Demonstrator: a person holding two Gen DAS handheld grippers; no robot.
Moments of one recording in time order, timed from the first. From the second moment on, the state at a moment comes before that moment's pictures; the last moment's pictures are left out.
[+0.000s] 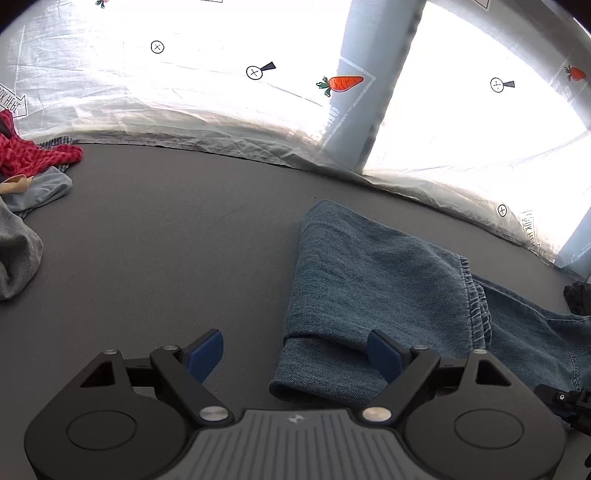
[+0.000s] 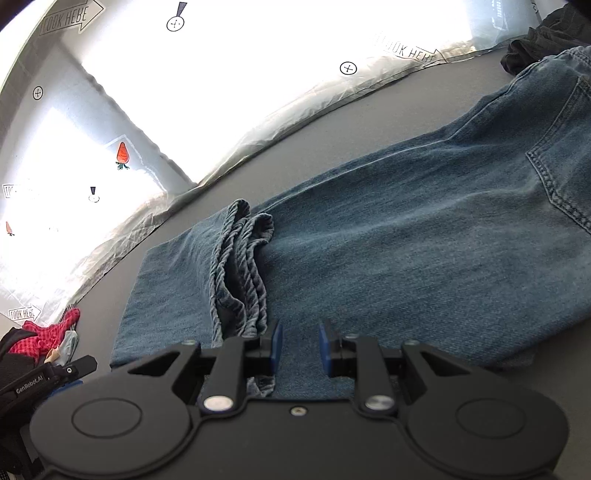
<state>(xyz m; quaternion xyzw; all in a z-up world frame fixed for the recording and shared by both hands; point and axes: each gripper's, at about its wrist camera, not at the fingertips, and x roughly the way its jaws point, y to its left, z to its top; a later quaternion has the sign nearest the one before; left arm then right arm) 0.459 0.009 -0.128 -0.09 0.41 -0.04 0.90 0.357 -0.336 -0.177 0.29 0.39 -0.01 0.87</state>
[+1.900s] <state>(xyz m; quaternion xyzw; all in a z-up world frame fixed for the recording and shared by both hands) 0.434 -0.013 -0.168 -0.10 0.47 -0.02 0.88 0.419 -0.331 -0.157 0.16 0.45 0.04 0.88</state>
